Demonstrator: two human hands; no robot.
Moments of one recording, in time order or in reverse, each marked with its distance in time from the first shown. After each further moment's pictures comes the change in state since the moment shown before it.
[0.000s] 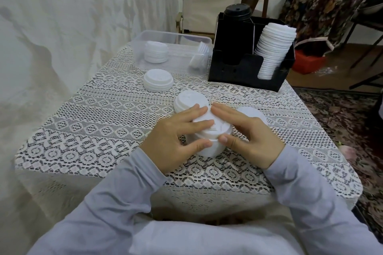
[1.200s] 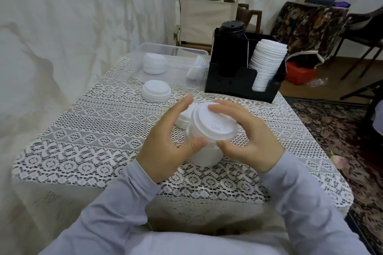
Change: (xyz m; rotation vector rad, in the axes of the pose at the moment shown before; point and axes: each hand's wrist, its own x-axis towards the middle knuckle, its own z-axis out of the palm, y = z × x) left_hand 0.004 0.021 -0.010 -0.206 0.124 -0.183; right_hand 0.004 -0.029 -0.009 -0.077 0.155 -0.132
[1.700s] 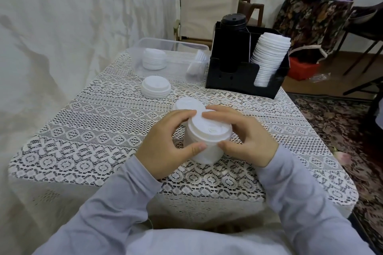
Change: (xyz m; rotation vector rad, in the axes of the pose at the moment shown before) left_hand 0.001 -0.015 0.000 0.068 -0.057 -0.026; right_hand 0.006 0.023 0.007 0.113 -0.157 0.087
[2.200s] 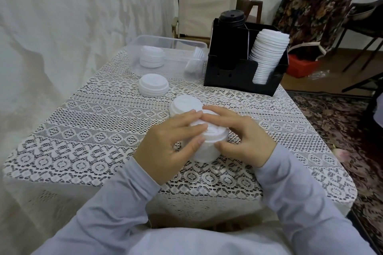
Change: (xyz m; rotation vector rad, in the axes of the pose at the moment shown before) left_hand -0.005 0.005 0.006 0.173 0.072 0.292; right_hand -0.003 -0.002 0.003 -0.041 -0.025 0.025
